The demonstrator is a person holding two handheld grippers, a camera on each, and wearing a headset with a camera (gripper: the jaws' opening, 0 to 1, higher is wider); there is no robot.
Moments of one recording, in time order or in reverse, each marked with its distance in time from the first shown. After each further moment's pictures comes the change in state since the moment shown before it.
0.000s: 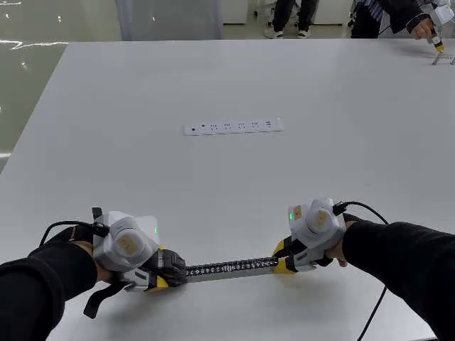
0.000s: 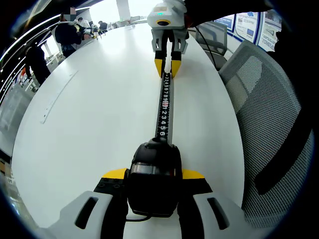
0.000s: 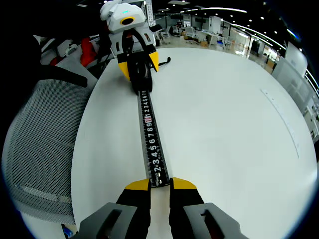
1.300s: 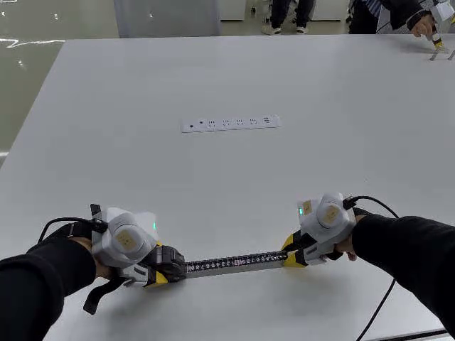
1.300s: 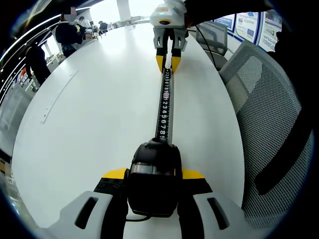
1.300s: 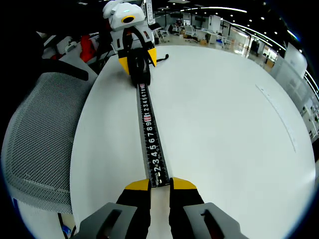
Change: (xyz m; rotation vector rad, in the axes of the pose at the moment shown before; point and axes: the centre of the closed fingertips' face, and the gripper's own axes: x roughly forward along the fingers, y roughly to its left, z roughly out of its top) left arm -0.001 -0.001 0.001 -0.001 0.000 0.003; right arm -0.012 -0.004 -0.018 -0.004 0.018 -0.018
